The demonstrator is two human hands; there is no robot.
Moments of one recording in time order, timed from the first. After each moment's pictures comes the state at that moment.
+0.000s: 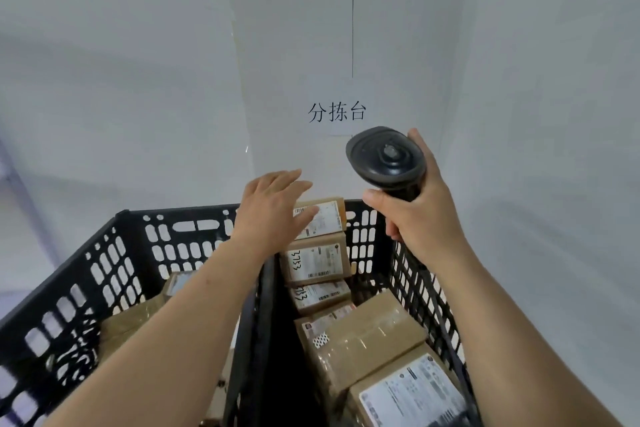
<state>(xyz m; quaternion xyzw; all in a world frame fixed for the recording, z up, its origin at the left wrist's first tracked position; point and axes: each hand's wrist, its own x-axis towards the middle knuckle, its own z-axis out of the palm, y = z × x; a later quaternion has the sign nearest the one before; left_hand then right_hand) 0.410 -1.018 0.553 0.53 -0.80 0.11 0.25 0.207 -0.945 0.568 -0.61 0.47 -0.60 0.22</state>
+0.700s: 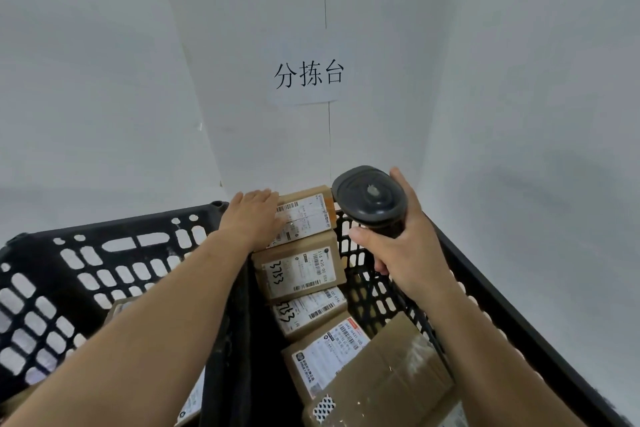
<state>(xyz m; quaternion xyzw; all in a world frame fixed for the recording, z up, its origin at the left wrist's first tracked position) 0.400 -1.197 0.480 0.56 -0.83 0.03 0.01 0.203 -1.039 0.495 -0.54 0.58 -0.54 0.29</state>
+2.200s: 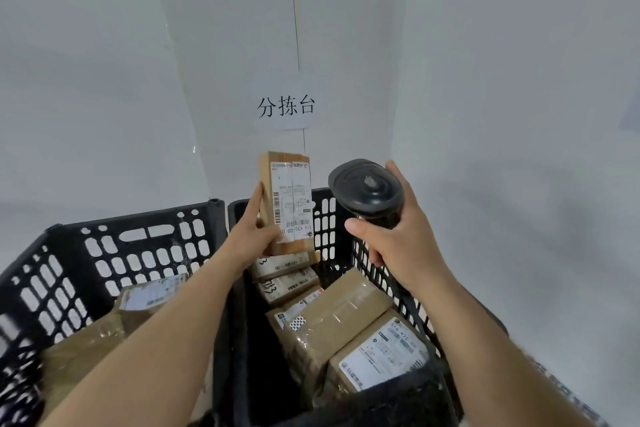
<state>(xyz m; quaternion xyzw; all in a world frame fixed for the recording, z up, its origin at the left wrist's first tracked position) 0.406 -1.035 0.499 0.47 -0.66 -0.45 0.37 0.206 -0.902 0.525 -0.57 0.53 -0.59 0.22</state>
